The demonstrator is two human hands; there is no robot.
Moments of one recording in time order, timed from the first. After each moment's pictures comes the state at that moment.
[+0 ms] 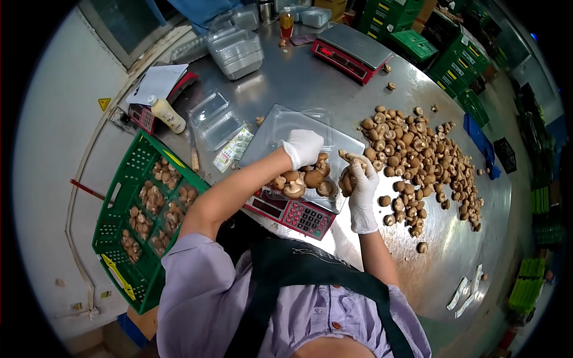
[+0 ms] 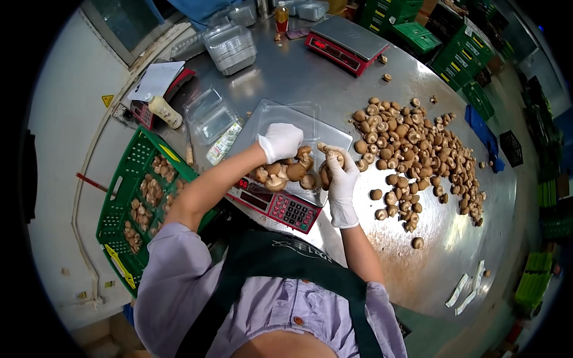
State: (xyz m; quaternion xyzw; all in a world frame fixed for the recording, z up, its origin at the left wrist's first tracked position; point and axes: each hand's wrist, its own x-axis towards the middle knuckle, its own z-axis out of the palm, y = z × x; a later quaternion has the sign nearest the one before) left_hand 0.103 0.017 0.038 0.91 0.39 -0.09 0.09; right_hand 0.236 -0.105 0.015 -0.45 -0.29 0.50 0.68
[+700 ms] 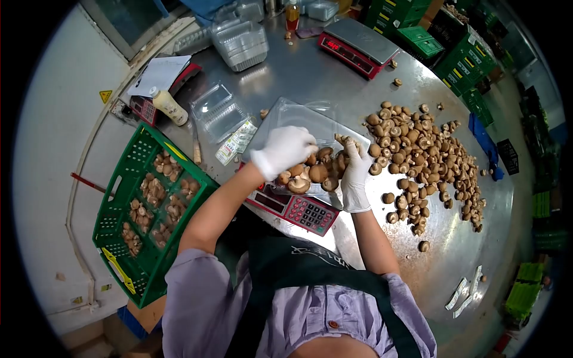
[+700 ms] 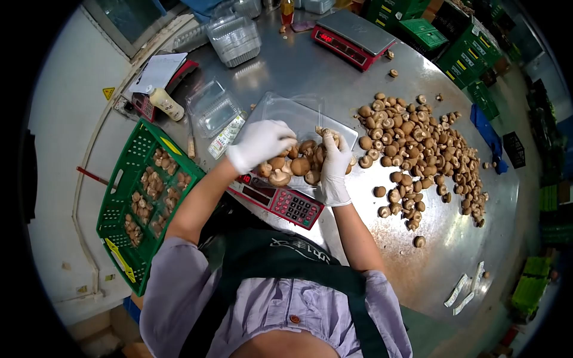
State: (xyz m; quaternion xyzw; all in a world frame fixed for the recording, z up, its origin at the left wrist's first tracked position) left_hand 0.053 -0.009 0.047 0.89 0.39 0.16 0.19; right_hand 0.221 -0.063 -0.015 -0.48 -0.23 0.47 0.70
